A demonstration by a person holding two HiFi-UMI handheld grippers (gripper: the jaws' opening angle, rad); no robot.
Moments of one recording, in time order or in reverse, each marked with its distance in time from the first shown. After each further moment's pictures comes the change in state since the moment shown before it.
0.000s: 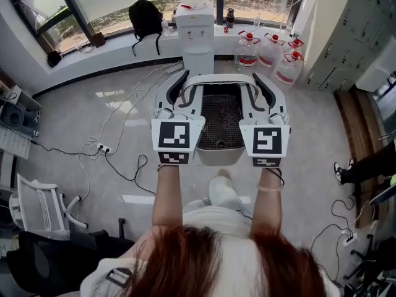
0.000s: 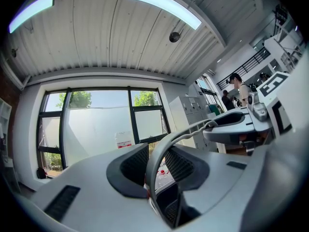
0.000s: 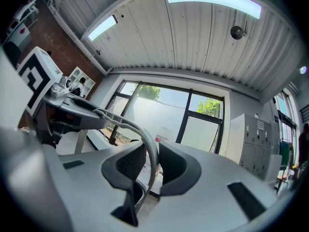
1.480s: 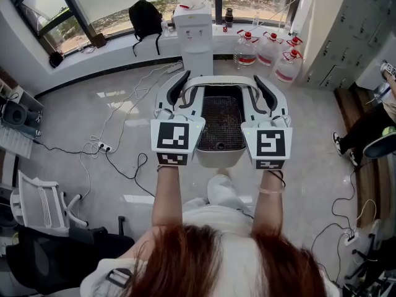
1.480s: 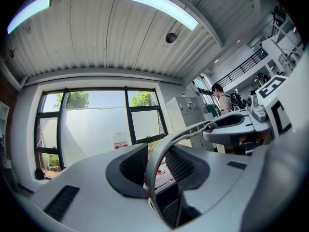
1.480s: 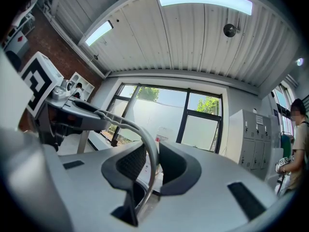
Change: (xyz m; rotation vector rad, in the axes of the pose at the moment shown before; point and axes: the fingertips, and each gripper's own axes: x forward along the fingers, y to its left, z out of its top) left arm -0.016 -0.036 0.009 0.009 0.002 -0.026; right arm -0.039 -0.014 -0.009 0.052 -0.010 0.010
